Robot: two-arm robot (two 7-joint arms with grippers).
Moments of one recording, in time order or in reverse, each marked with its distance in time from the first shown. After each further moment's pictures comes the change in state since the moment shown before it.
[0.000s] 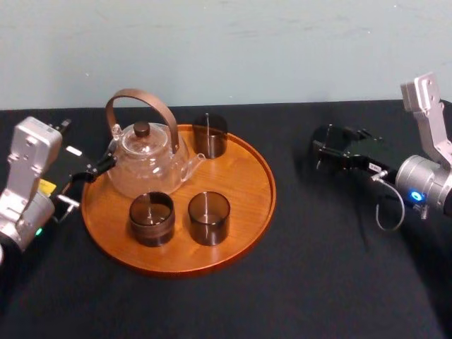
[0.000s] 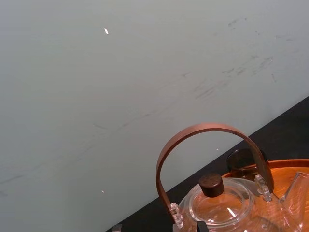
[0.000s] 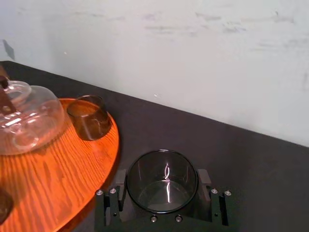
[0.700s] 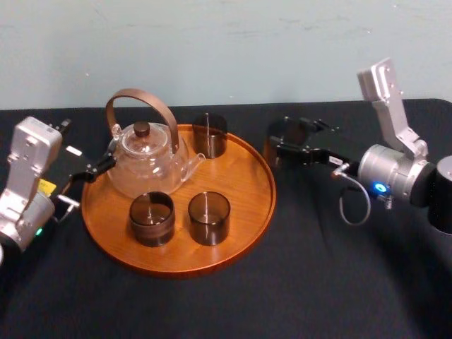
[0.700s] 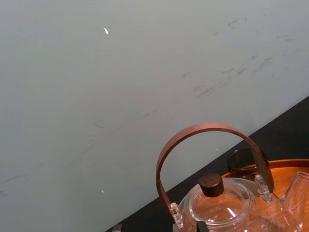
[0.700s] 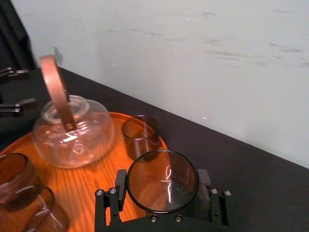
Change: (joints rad) left arm 0.000 0.000 0.000 0.000 0.000 0.000 0.000; right arm 0.038 -0.027 -0.090 -0.078 -0.001 0.031 0.017
